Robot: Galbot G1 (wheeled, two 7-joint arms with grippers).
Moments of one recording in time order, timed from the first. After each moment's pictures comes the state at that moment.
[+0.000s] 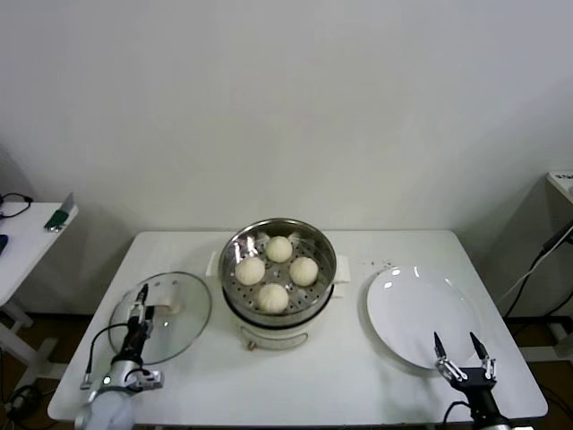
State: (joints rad) left arm 1.24 -1.22 -0.59 -1.30 1.30 -0.03 -0.39; right arm -1.69 1.17 0.66 1.71 0.49 0.39 -0.10
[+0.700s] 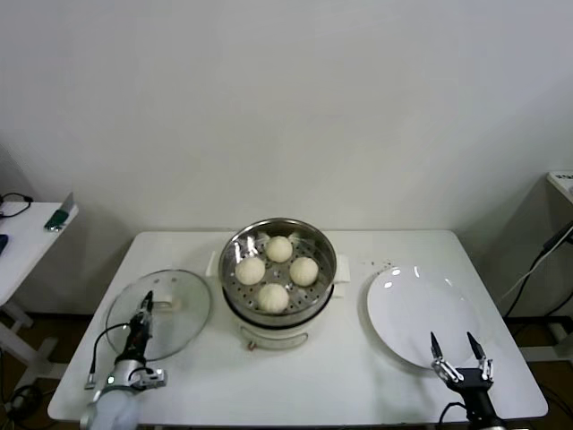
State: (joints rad) left arm 1.22 -1.25 -0.59 -1.29 1.30 -0.02 -0.40; right arm -1.69 1.20 0.66 1.73 0.47 0.40 -0.10
